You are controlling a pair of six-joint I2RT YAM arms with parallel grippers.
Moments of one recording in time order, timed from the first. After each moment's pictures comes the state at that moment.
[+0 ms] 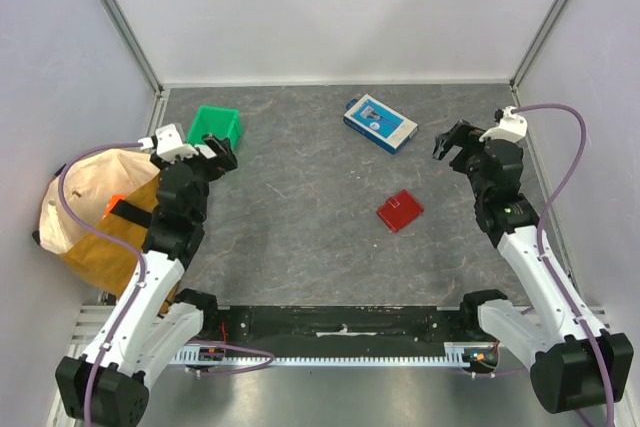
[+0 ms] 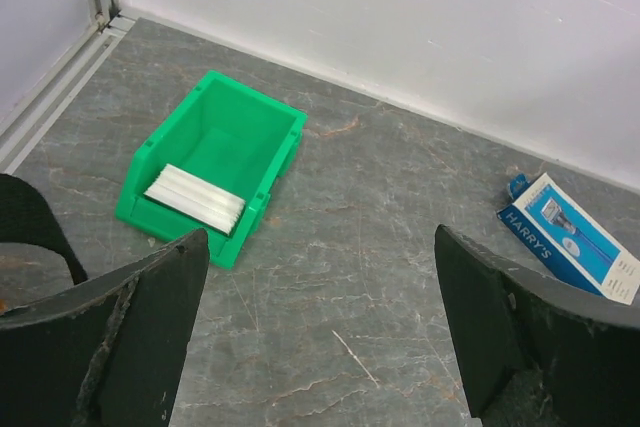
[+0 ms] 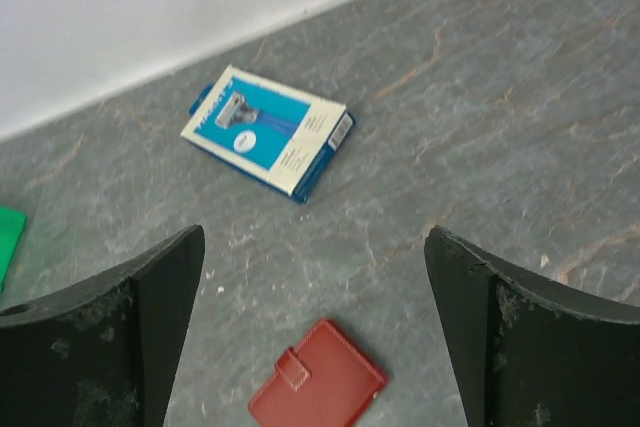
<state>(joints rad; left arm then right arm) -0.23 0.78 0.63 0.10 -0.36 -0.33 0.15 0.94 0.75 -0.01 0.20 0.40</state>
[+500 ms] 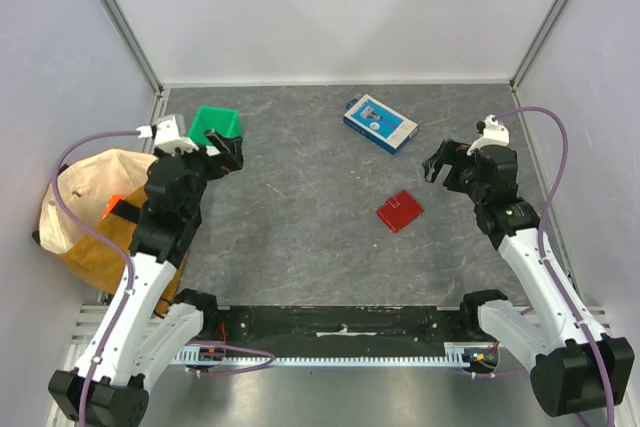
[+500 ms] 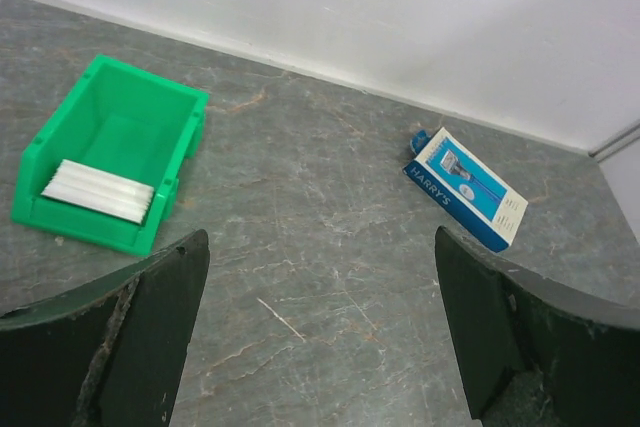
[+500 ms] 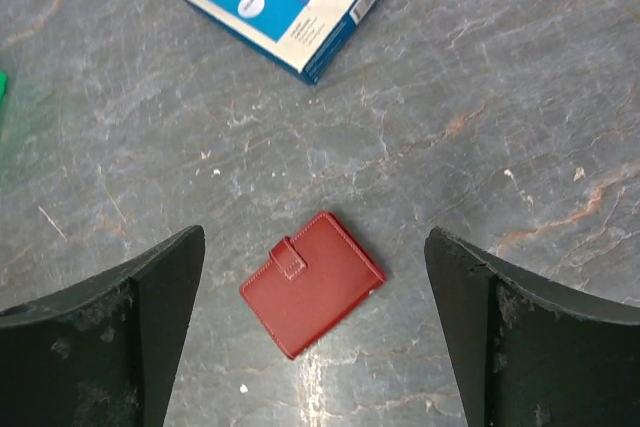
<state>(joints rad) -0.24 0.74 0.76 -0.10 -0.17 -0.40 0.15 0.92 0.75 -0.25 0.00 0.37</state>
